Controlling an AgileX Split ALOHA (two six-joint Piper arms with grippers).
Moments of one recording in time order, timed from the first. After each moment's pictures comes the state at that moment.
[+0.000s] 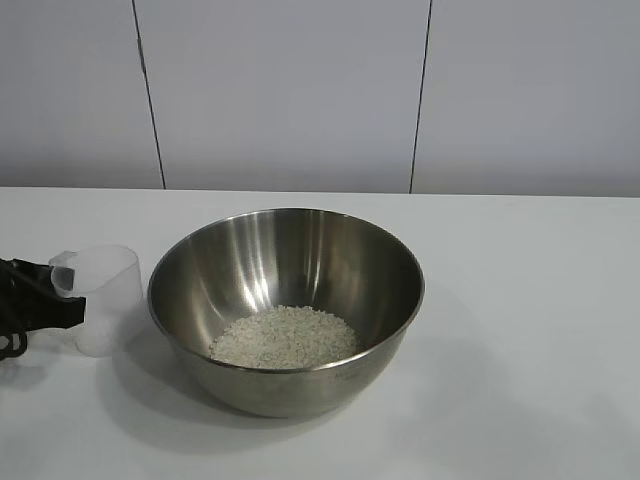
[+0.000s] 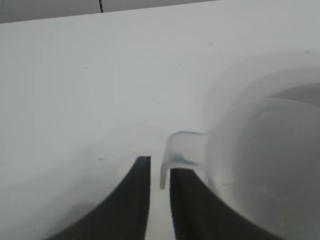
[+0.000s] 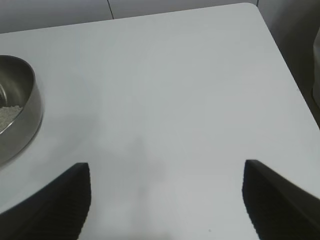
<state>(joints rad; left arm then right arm) -0.15 2.07 -0.41 0.11 -1.15 0.06 -0.15 -0.02 -0.47 0.05 1.08 -0.03</state>
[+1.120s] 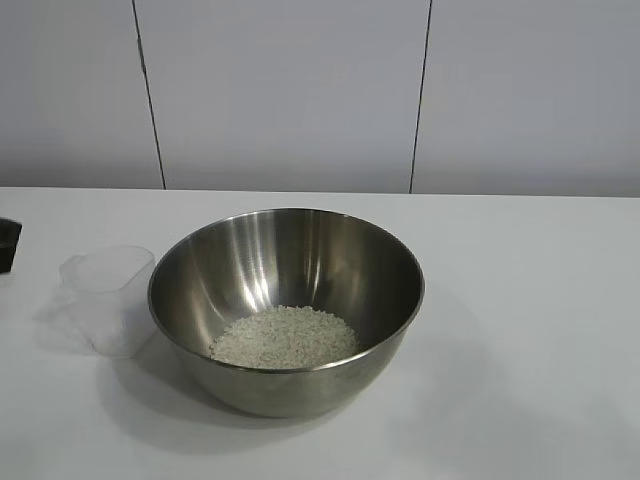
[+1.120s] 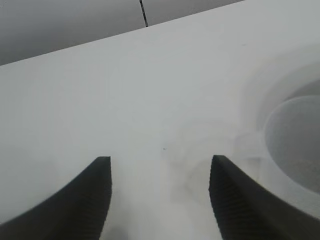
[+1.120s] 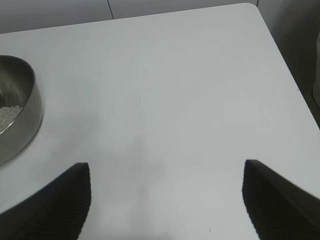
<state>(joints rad) -0.15 1.35 -0.85 -0.04 0.30 0.09 -0.15 -0.02 -0.47 0.05 1.08 -0.03</state>
